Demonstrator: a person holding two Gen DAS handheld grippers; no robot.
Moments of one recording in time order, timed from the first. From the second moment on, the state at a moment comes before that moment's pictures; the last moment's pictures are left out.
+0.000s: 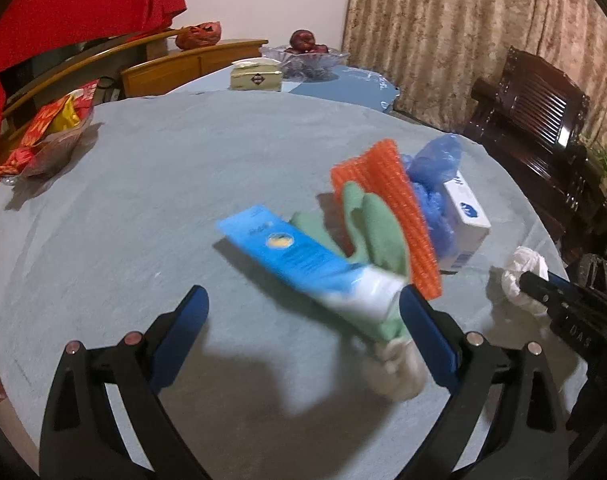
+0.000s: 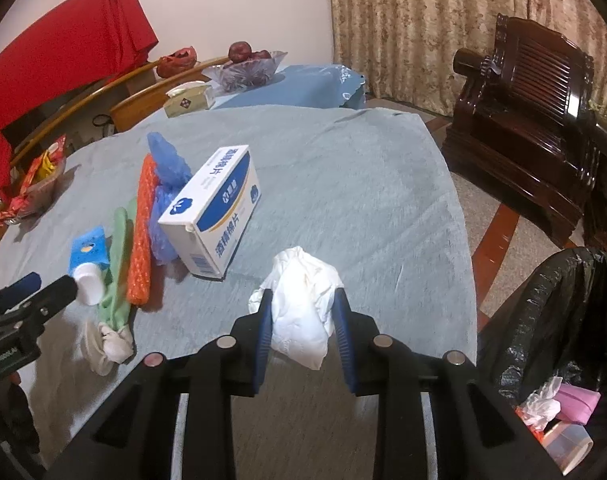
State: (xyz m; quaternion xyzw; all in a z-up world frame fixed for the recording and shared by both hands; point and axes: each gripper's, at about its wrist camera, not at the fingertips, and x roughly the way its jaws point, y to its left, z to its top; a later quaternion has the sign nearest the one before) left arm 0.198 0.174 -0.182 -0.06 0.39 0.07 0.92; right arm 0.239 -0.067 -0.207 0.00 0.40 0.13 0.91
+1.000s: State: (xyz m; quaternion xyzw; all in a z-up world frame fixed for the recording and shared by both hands) left arm 0.160 0.188 -0.214 -0.06 0.43 0.11 0.90; right arm 0.207 -0.057 -0.215 -0.02 0.41 0.14 0.90
